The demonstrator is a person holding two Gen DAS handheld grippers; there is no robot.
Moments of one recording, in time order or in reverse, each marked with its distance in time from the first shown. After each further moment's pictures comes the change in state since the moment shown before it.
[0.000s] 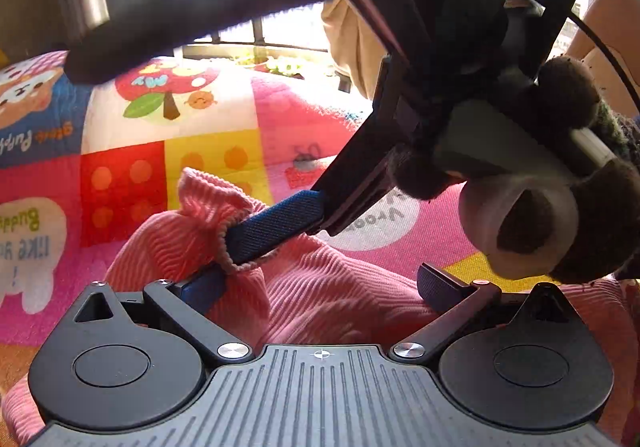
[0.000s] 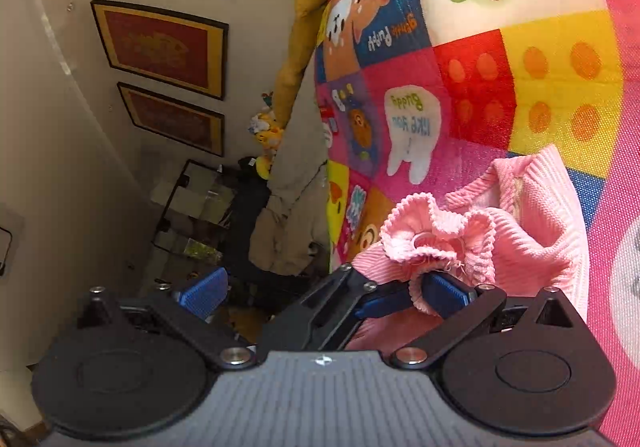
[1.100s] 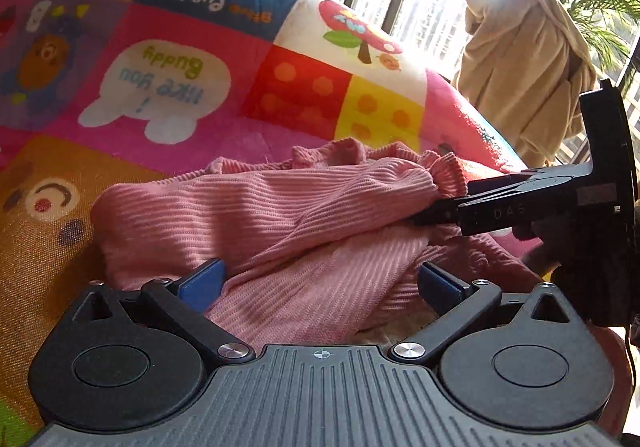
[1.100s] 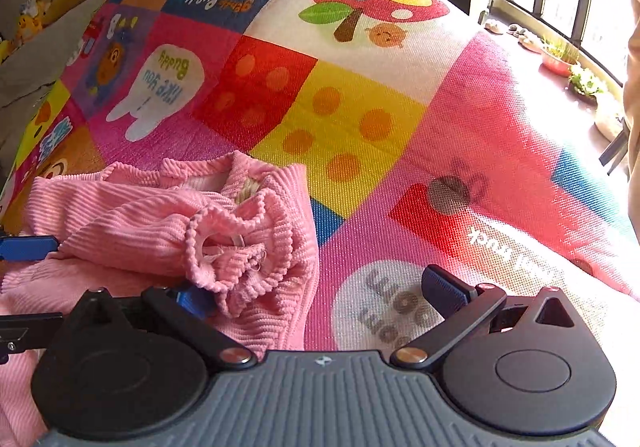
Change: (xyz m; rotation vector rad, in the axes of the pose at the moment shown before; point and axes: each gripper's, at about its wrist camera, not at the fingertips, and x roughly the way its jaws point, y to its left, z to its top) left arm -0.058 0.088 -0.077 -0.485 0.011 0.148; right arm 0.036 0.001 -0.045 -0.500 -0.042 -1.118
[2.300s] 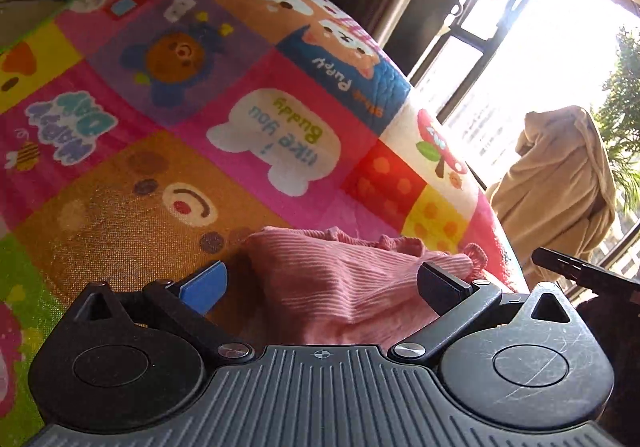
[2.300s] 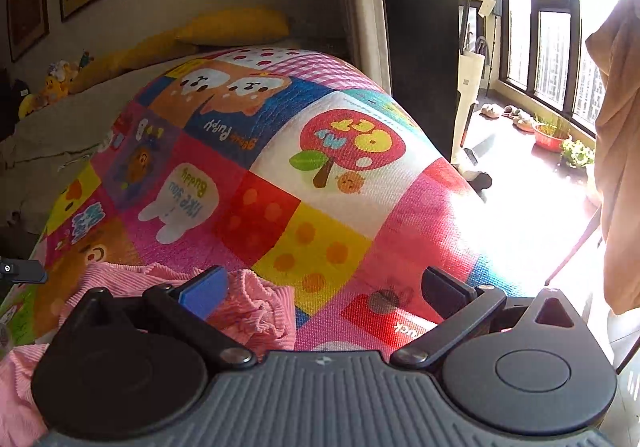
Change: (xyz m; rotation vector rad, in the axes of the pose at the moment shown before) left arm -0.084 0.081 0.004 -0.387 -0.173 0.022; right arm -0.098 -0.036 0.025 0.002 -0.267 0.064
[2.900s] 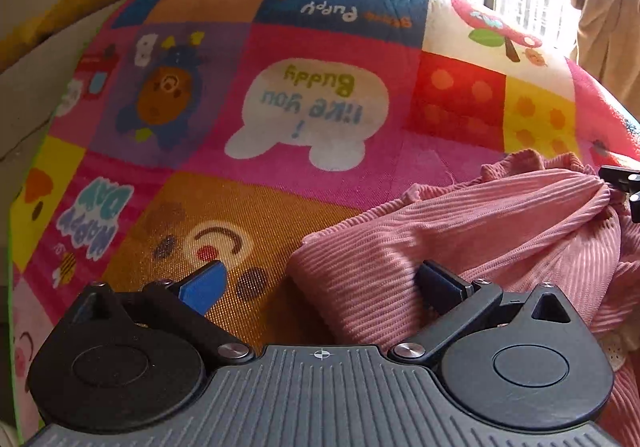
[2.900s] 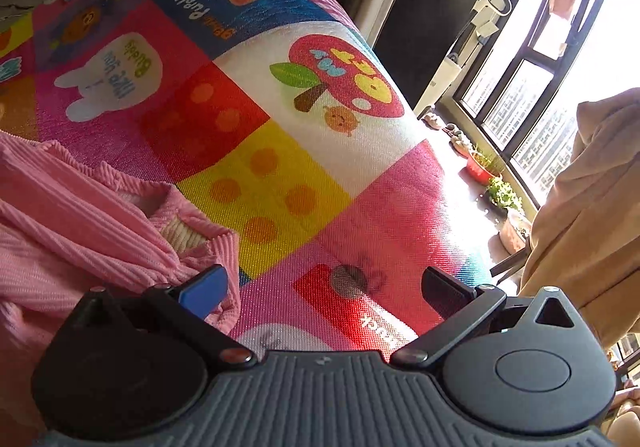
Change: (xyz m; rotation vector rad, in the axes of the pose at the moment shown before) left arm 0.085 -0.046 -0.011 0.492 0.097 0.385; right arm 0.072 0.050 -0.034 -0.369 0.112 -0.349
